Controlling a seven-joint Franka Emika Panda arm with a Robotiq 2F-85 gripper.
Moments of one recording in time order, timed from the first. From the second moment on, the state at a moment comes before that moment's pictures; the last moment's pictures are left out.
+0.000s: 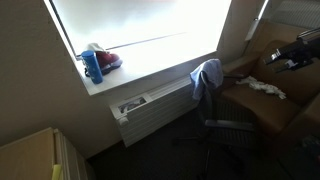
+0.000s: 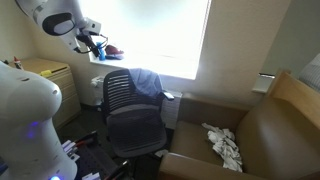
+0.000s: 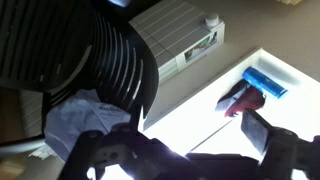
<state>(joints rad) 0.37 -0.33 0.52 -2.60 0.91 3.01 0.09</state>
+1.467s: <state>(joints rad) 0.11 -0.16 0.67 -2.49 0.72 3.27 0.15</state>
